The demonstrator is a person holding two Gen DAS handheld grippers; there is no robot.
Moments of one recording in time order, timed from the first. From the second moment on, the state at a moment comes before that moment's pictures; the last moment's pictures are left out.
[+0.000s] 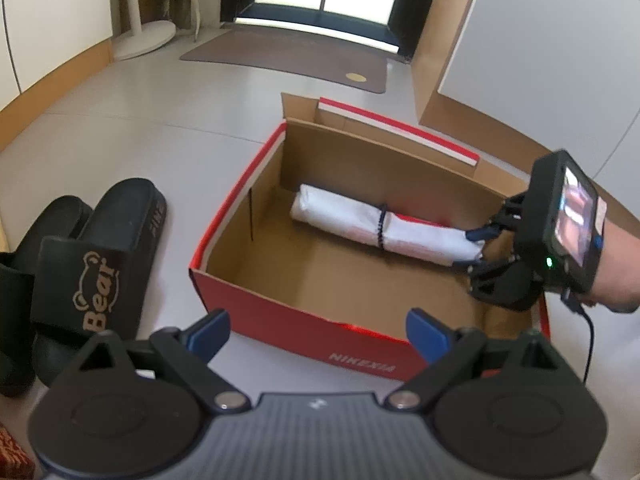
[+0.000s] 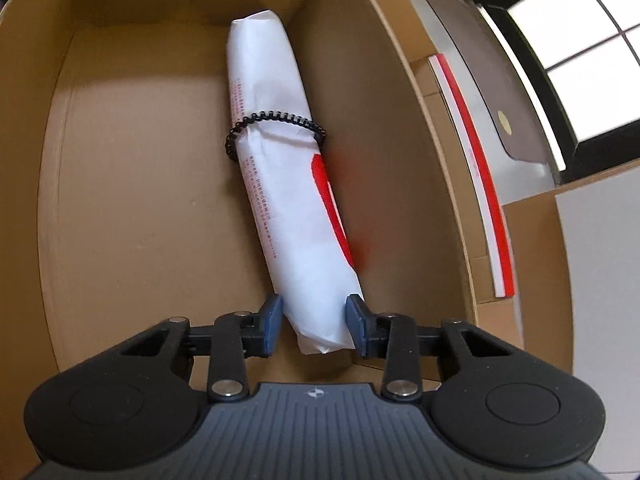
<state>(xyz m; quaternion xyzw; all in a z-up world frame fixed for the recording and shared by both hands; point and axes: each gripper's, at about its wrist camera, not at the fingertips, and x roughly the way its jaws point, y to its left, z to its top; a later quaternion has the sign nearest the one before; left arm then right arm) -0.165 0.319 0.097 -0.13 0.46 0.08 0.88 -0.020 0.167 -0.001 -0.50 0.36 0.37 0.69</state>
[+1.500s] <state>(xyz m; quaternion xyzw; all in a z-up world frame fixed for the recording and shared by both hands) -0.155 0.265 0.101 -0.10 0.44 0.05 0.89 -0.162 -0.084 0.261 -0.05 0.49 0.19 0.85</state>
